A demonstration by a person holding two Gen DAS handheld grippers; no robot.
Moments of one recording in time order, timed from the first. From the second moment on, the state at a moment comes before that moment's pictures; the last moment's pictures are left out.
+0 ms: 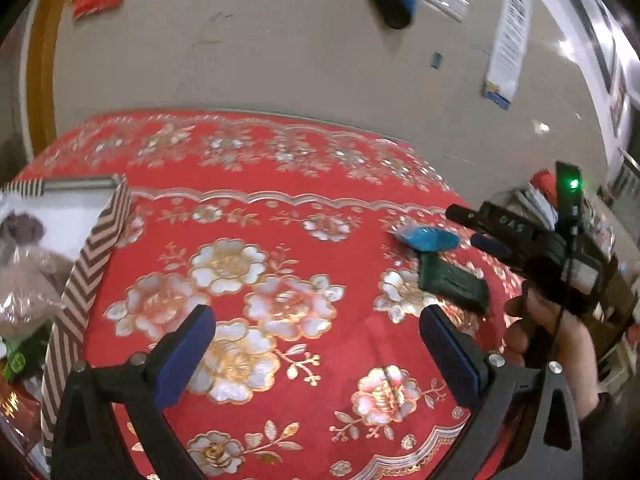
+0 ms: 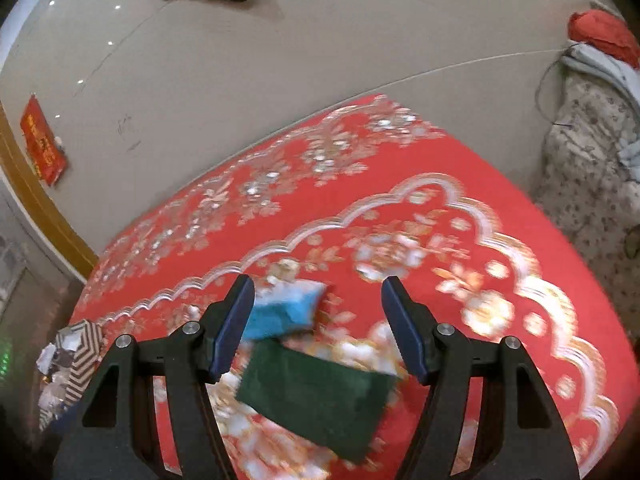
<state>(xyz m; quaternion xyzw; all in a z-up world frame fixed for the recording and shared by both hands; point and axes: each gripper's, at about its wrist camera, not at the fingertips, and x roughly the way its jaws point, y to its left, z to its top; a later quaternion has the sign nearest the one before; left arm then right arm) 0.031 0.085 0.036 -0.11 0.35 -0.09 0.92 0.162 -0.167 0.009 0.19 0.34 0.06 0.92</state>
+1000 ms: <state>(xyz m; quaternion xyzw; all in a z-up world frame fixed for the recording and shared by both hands) 0.049 0.125 0.011 -0.17 0.40 -0.03 0.90 0.075 -0.087 -0.002 -0.20 0.46 0.34 0.79</state>
